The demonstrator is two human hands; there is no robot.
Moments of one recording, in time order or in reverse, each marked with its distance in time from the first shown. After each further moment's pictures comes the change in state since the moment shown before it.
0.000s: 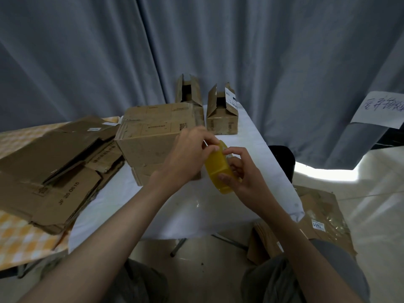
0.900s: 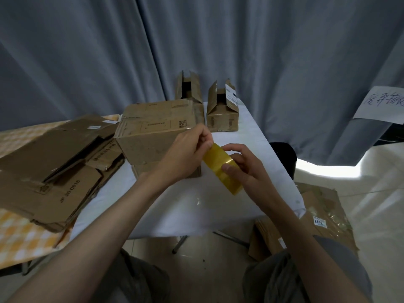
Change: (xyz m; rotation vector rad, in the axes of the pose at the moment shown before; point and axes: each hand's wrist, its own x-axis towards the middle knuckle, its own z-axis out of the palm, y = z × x) left_hand -0.011 -0.013 0.000 -0.154 -0.051 0.040; right_hand 0.001 -0.008 -0.004 0.105 0.021 0.038
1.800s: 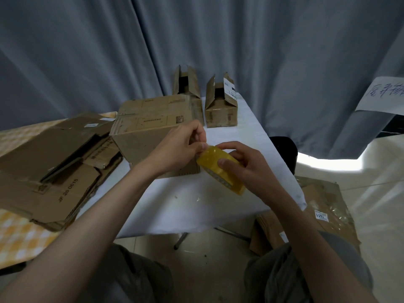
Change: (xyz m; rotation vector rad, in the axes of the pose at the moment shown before) left_hand 0.005 0.006 -0.017 -0.090 -0.153 -0.174; right_hand 0.006 -0.009 -0.006 -0.135 -0.007 0.036
